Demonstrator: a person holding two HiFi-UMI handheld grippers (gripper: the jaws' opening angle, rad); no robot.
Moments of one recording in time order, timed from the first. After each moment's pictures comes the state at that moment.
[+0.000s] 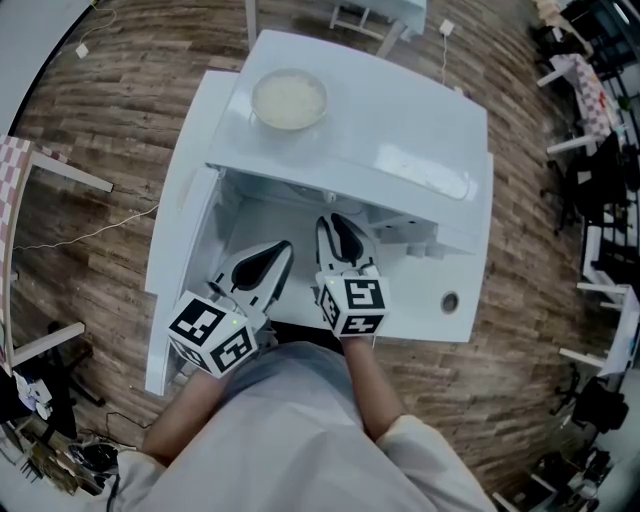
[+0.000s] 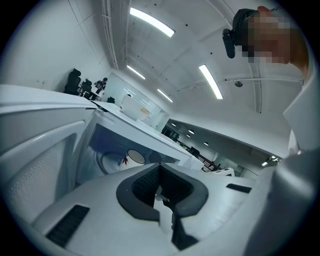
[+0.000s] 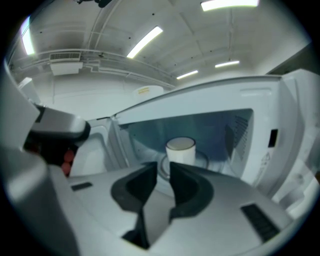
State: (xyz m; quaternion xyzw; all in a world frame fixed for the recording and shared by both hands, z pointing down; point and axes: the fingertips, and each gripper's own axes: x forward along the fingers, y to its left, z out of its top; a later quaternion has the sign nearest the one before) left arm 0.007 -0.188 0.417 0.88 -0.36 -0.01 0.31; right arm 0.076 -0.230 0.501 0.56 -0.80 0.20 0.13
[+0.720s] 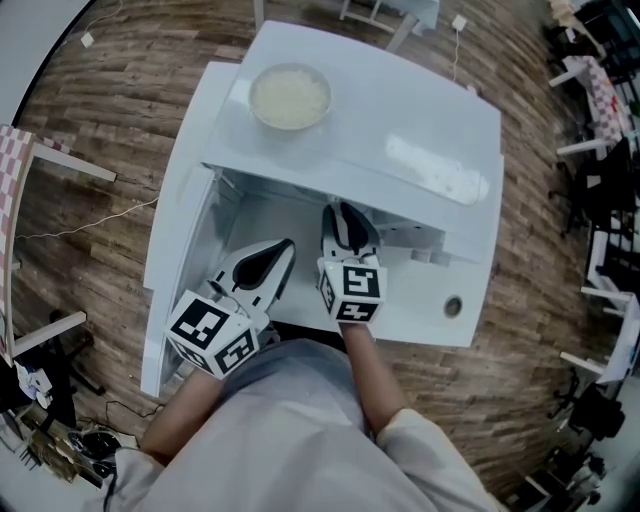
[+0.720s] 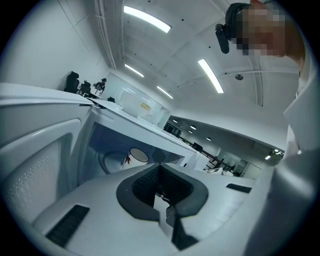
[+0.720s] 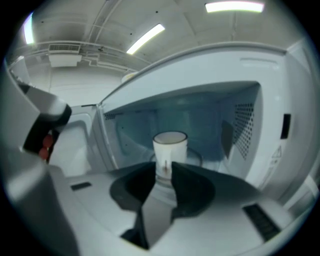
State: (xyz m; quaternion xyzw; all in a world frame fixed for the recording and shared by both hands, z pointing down) left arm 0.012 -0.198 0.426 0.88 -0.37 0.02 0.30; right arm 0.092 -0.257 0.529 0.58 -0.78 0.18 0.15
